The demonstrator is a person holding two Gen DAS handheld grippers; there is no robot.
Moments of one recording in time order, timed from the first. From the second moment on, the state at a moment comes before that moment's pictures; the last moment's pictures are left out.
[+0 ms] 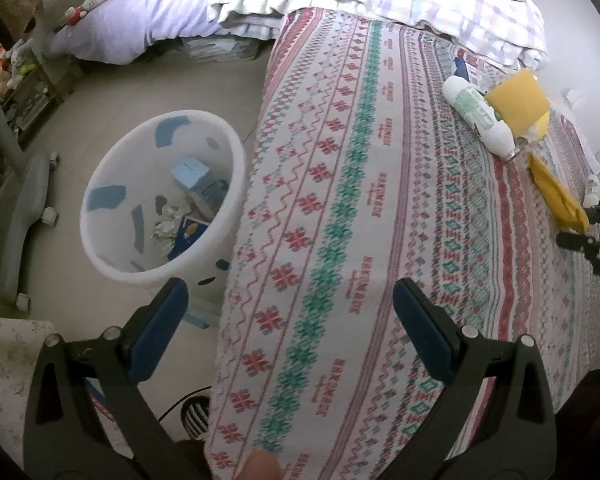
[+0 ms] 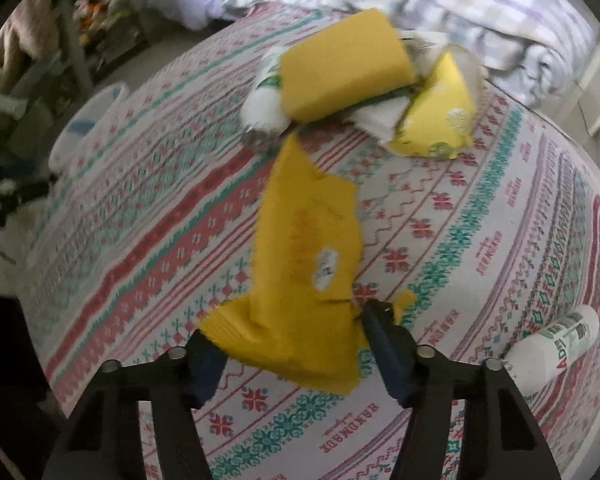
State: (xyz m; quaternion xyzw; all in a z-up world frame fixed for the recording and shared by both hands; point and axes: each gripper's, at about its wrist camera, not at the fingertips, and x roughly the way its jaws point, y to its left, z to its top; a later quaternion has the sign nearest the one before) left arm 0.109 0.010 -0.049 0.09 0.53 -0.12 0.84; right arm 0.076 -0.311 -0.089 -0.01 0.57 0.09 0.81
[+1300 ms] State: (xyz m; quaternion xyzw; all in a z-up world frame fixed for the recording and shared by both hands) left arm 0.153 -0.174 -0.060 -0.01 0.50 -0.23 0.84; right arm 0.055 -0.380 -0.008 0.11 0.48 0.02 0.87
